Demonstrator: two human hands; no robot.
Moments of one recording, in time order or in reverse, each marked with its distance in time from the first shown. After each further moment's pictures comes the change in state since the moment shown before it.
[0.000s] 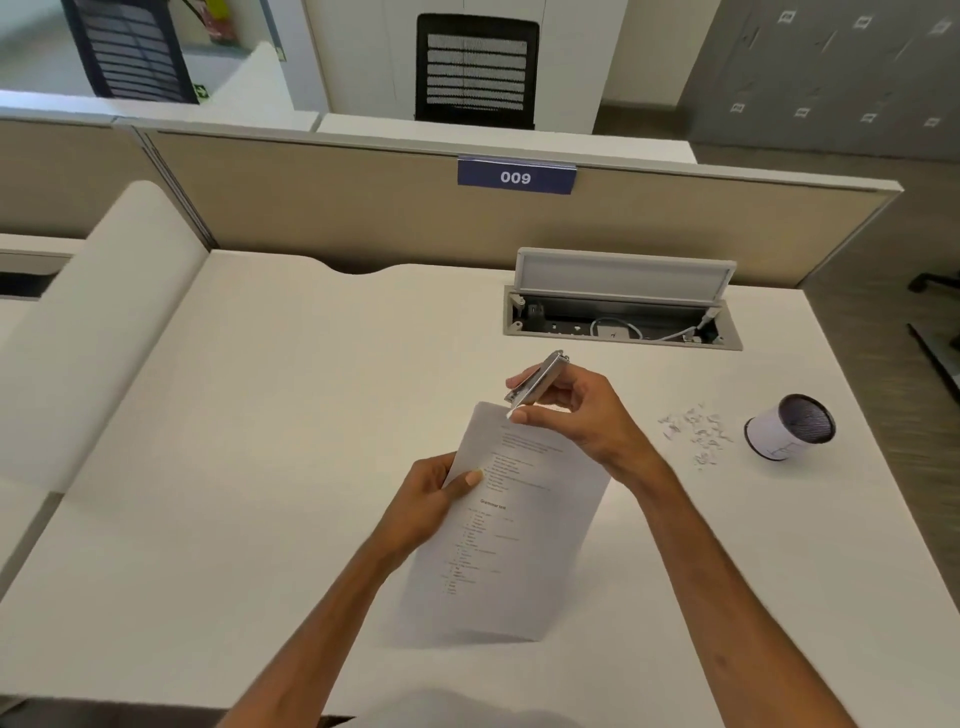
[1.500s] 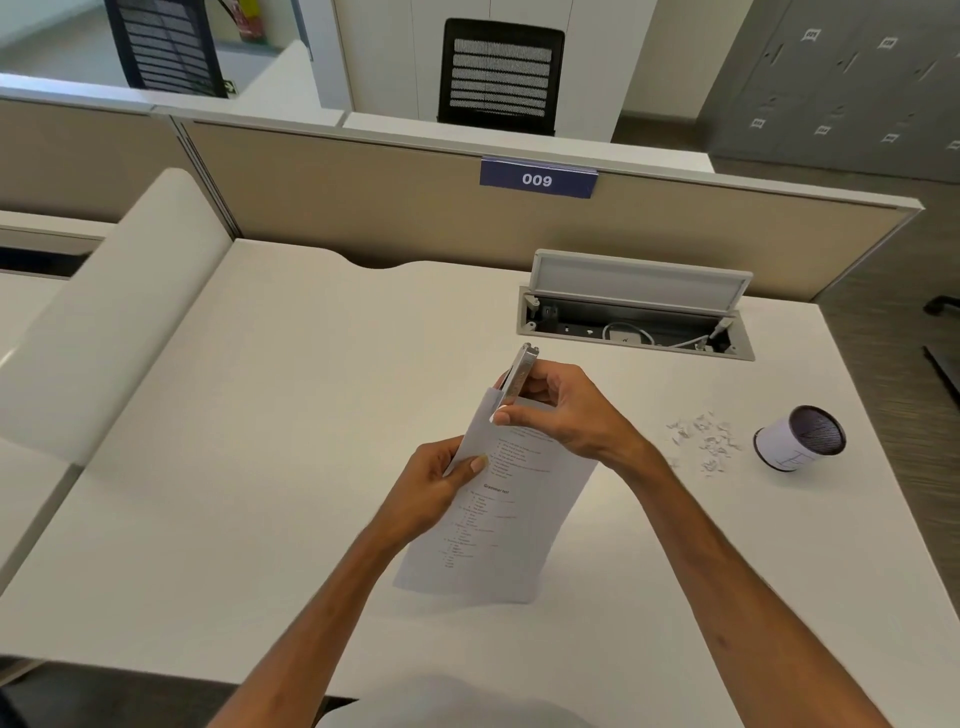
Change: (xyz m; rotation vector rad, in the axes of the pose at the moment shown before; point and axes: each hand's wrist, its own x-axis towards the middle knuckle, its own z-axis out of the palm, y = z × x) left_hand -0.014 0.012 -0.007 0.067 0.029 0.101; right_hand 0.011 -0.010 0.023 -0.171 -0.152 -0.058
